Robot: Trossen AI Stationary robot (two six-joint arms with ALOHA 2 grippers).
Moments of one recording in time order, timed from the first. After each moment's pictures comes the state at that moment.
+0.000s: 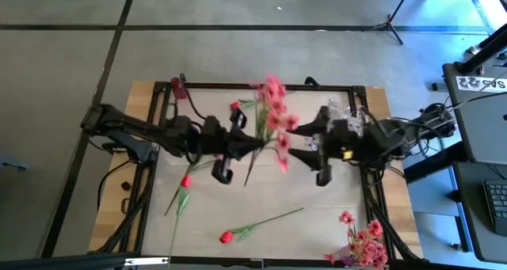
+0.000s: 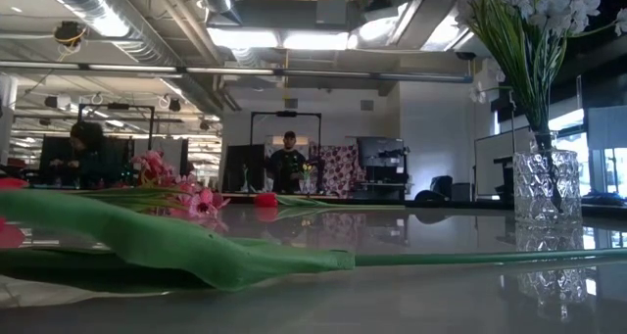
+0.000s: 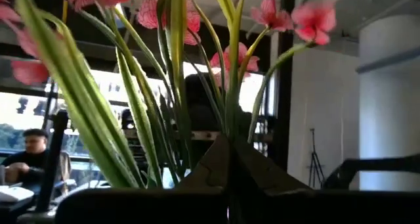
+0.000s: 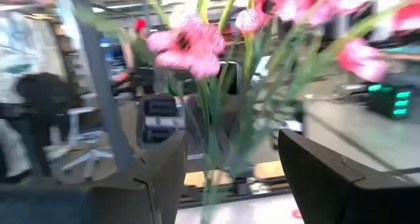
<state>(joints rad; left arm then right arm) -0.20 1.46 1.16 0.80 -0.08 -0.07 0.46 1.30 1.52 -0.13 0.52 0.08</state>
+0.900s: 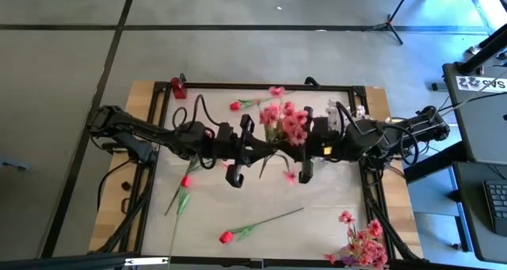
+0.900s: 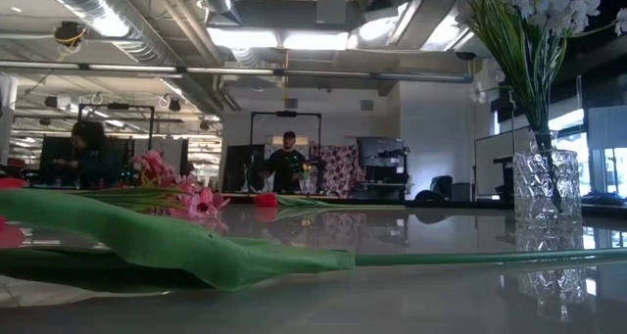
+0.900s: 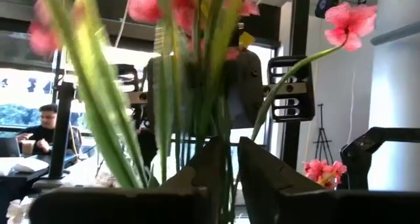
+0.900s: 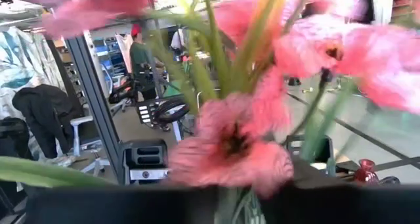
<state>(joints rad) -0.20 1.53 1.16 0.77 -0.10 -0.07 0.37 1.38 1.52 -0.05 0.45 0.16</state>
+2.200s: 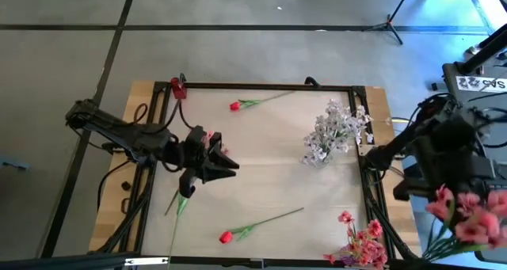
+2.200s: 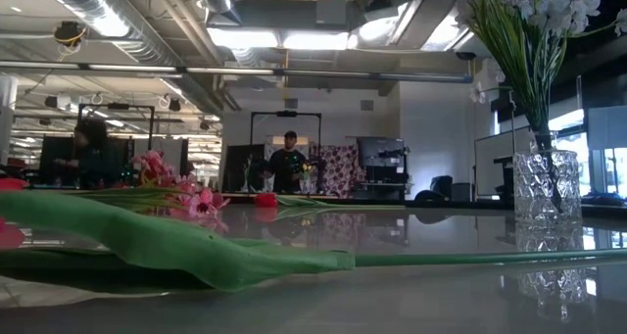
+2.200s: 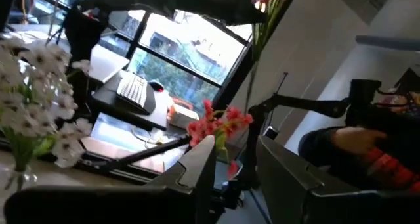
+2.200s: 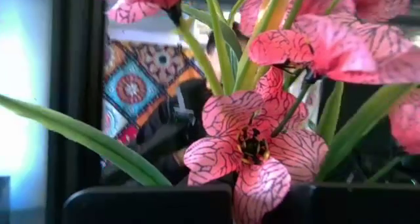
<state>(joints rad) -0.38 1.21 1.16 0.17 -0.15 -0.52 0.78 1.14 1.56 0.03 -0.69 0.19</state>
